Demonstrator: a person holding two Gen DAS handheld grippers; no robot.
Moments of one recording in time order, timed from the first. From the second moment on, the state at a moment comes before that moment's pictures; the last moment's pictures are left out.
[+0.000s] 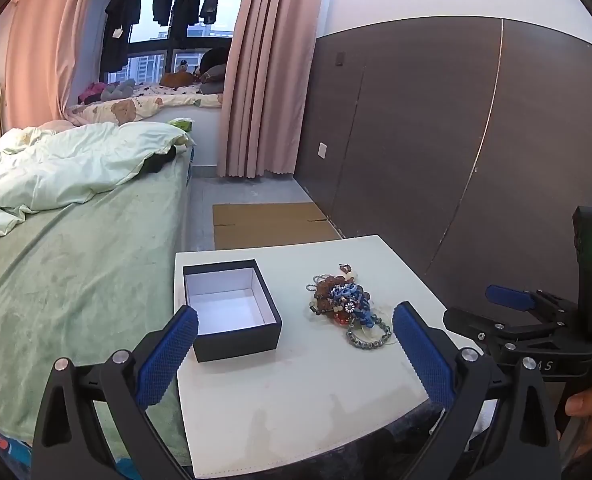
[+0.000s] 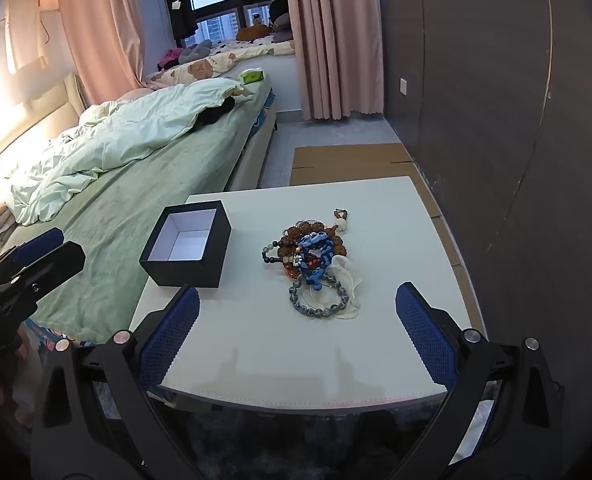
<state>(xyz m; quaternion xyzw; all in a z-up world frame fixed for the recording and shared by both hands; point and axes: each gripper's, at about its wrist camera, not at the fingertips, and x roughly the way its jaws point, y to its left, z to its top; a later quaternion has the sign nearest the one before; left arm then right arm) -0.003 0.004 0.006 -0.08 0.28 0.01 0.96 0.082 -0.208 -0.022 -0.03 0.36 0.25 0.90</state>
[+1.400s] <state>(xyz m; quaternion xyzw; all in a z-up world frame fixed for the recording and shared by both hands) -0.005 -0.012 0.008 -0.06 0.27 0.02 0.96 0.083 -0.215 -0.019 -0.02 0.35 0.25 0.90</state>
